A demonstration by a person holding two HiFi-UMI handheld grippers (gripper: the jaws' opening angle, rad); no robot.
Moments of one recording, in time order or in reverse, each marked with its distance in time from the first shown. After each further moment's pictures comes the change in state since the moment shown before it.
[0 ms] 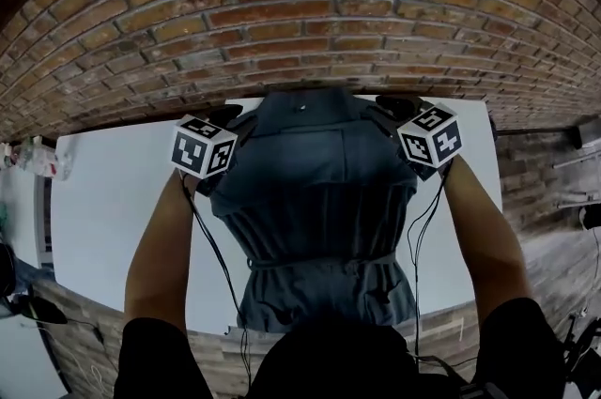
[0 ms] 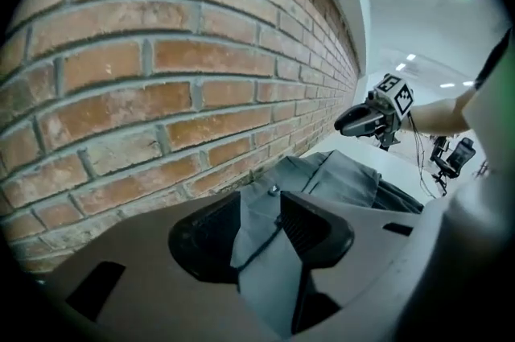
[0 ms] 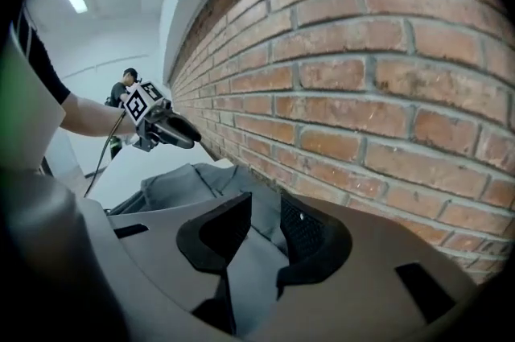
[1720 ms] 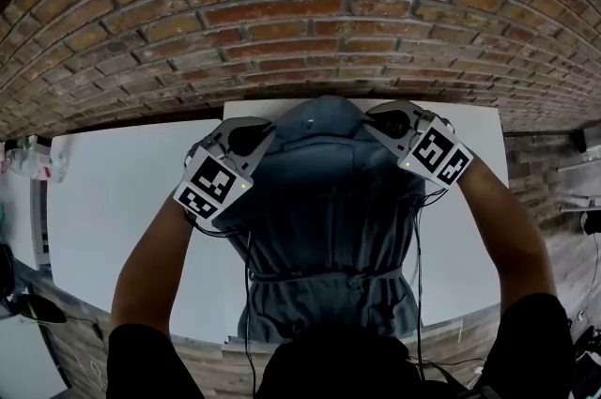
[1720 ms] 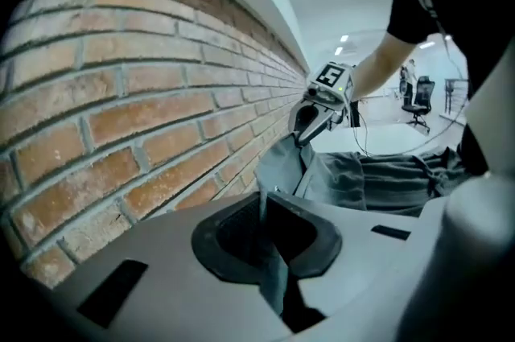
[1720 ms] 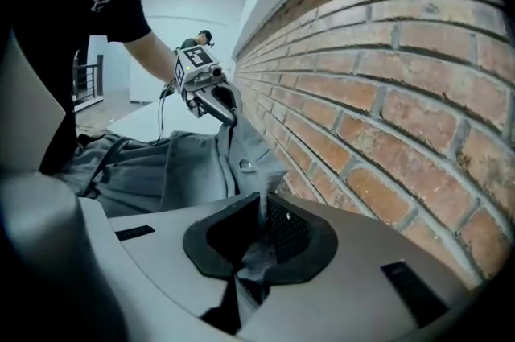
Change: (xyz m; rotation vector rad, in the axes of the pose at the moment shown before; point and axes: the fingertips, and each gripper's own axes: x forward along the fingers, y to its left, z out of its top) left arm 0.002 -0.055 0.025 0.449 -0.215 -0.082; right arm 0.022 0.041 0.006 -0.531 -0.007 0.200
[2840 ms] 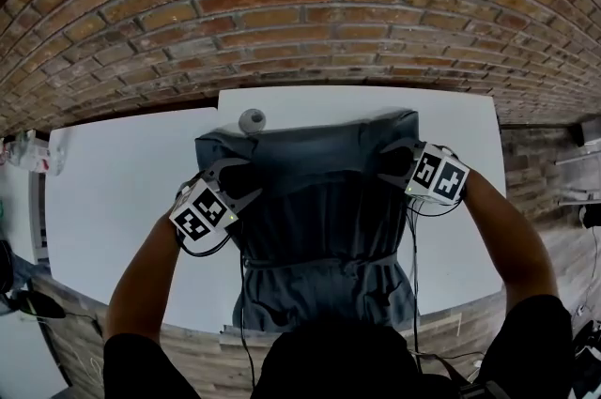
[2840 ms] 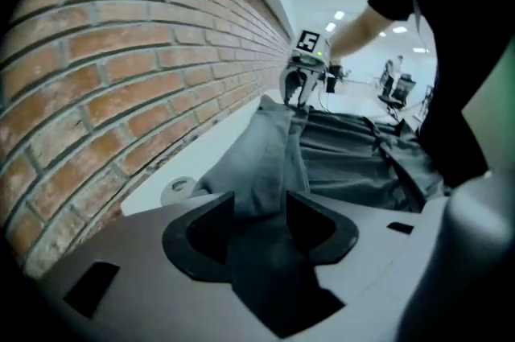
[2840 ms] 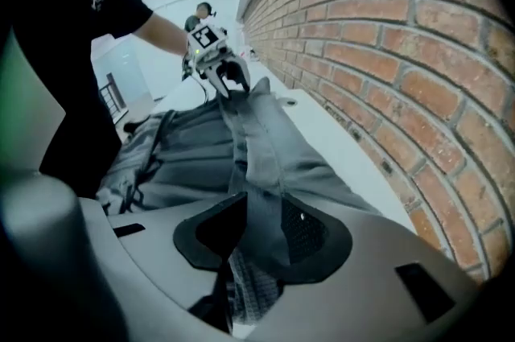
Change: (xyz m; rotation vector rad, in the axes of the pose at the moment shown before) left arm -0.032 -0.098 -0.111 -0.061 0.272 -0.225; right arm -0.029 0.106 -0.100 0.157 0.305 0.285
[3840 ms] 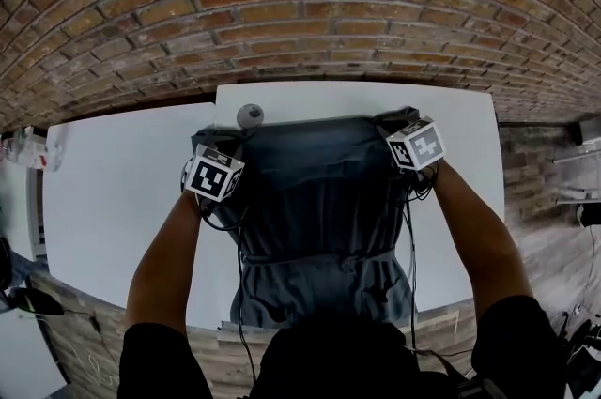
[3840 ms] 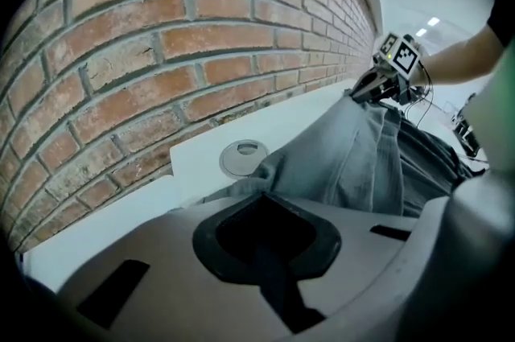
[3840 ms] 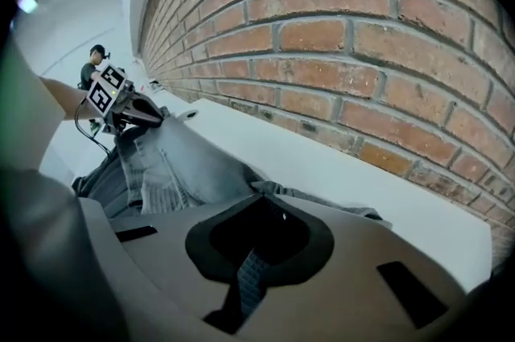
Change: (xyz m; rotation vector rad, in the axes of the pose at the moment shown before) left arm 0.026 0.087 -0.042 -0.425 0.161 0.316; right arm 0.020 -0.105 -0.027 0.572 -0.070 -0.381
